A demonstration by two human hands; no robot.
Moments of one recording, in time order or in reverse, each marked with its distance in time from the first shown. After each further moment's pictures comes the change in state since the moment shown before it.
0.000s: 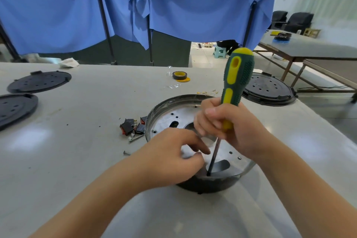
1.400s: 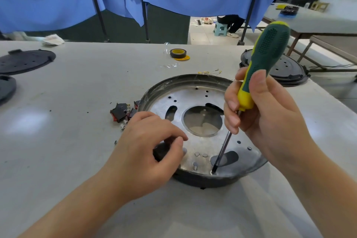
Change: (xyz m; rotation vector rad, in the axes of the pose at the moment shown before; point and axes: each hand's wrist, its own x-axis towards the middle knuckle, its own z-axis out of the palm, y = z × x) left_hand -0.008 -0.044 0.010 0.205 0.438 0.286; right_hand -0.017 0.019 -0.008 0.141 0.365 -0.141
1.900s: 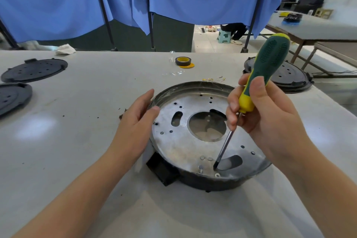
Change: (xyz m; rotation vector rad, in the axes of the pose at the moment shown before) left_hand 0.023 -0.036 0.001 -0.538 0.218 -0.610; right_hand 0.003 0.000 -0.002 -0.068 0.029 -0.006
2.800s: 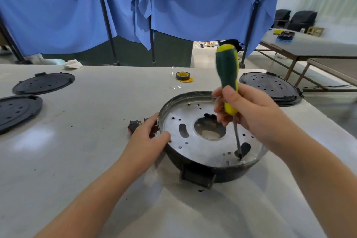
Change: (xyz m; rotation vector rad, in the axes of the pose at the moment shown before) left_hand -0.008 -0.004 0.000 0.105 -0.143 -0.023; right_hand 0.016 -0.031 0.006 -0.446 -0.070 0.131
